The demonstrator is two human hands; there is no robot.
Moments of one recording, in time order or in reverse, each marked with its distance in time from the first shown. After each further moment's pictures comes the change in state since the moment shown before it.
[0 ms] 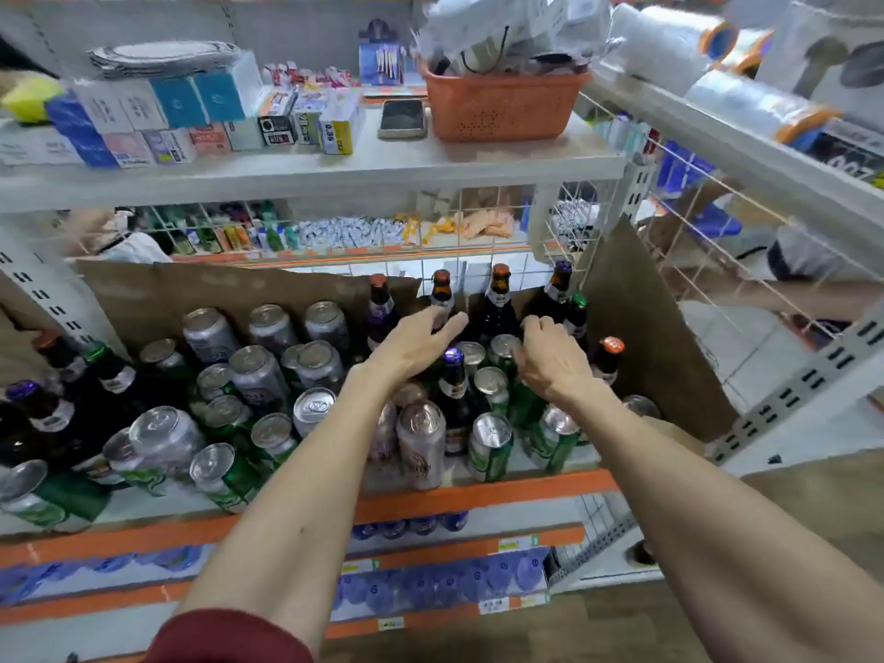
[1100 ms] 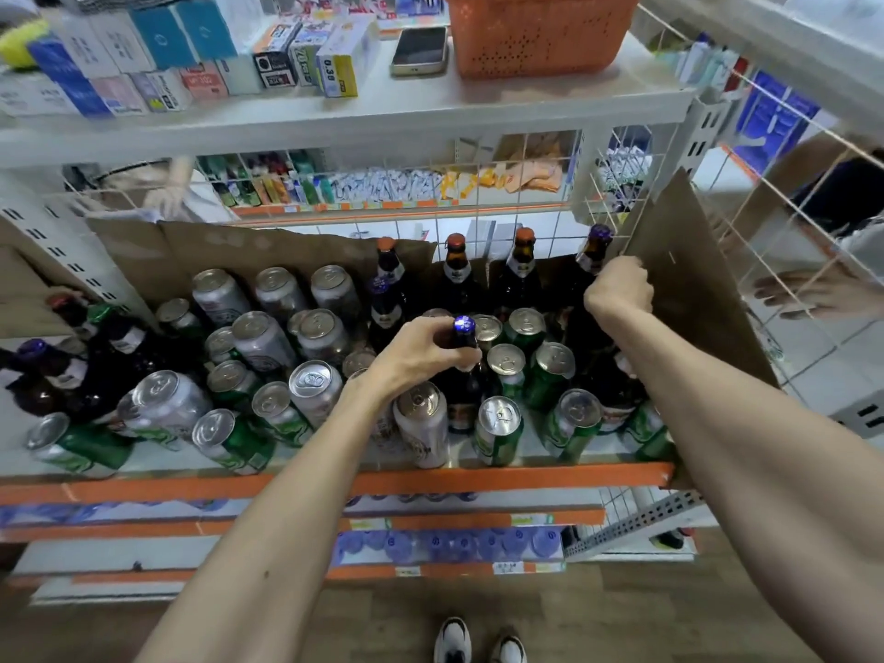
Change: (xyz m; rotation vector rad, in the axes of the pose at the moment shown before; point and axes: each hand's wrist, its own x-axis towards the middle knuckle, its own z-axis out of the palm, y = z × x) left_hand -0.014 -0.022 0.028 -0.138 -0.050 0.022; right_hand 0.067 0.041 -0.024 0.448 0.022 0.638
